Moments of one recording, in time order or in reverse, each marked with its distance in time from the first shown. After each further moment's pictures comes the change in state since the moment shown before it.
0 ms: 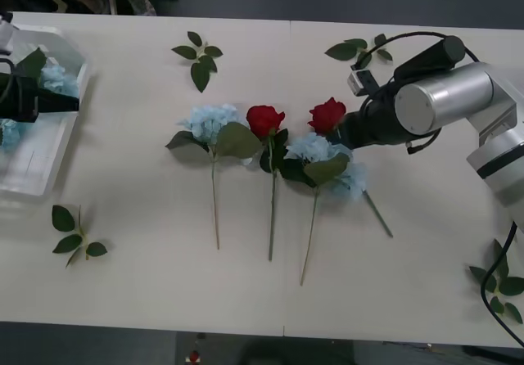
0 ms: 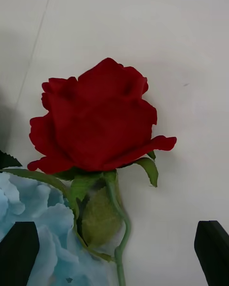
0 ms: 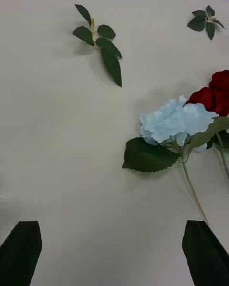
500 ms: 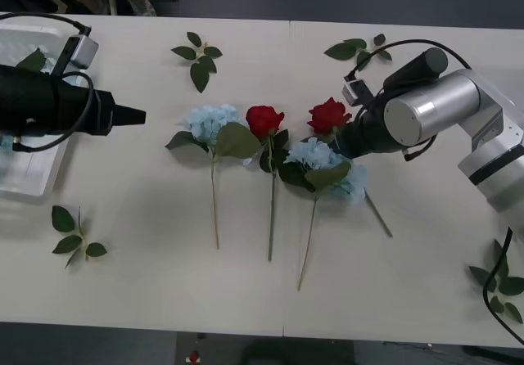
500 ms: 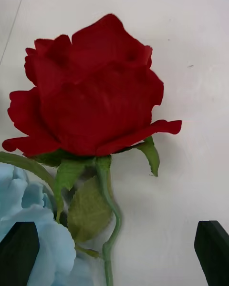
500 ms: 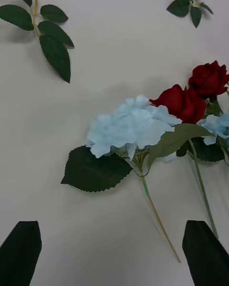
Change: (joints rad) right arm 0.000 0.003 0.061 0.009 0.065 0.000 0.000; left arm 0.118 -0.267 0.120 -0.445 -0.455 0.037 0.371
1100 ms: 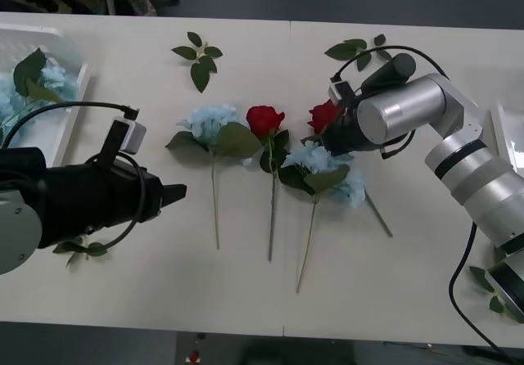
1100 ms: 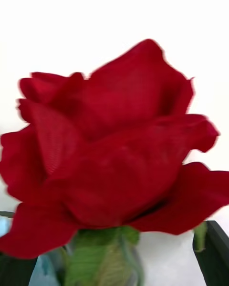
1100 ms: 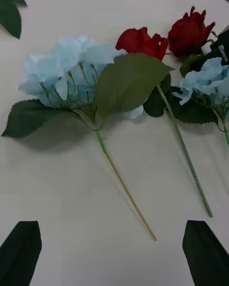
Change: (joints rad) right arm -0.078 0.122 -0.001 0.210 0.093 -0.081 0.003; left arm 0.424 -0.373 -0.003 -0.561 -0.534 0.053 0.069
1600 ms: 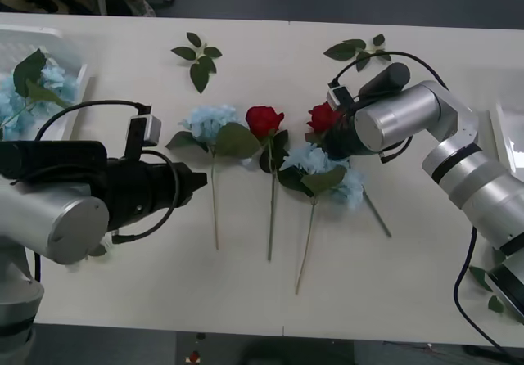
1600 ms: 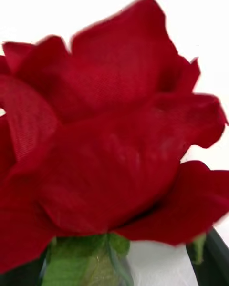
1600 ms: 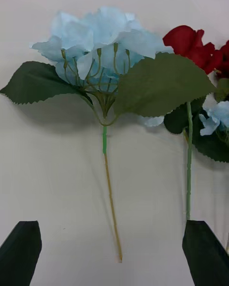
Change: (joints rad) right arm -0.009 -0.002 0.053 0.047 0.007 -0.062 0.015; left arm -0.110 -0.047 -0.169 0.055 -0.293 0.043 0.483
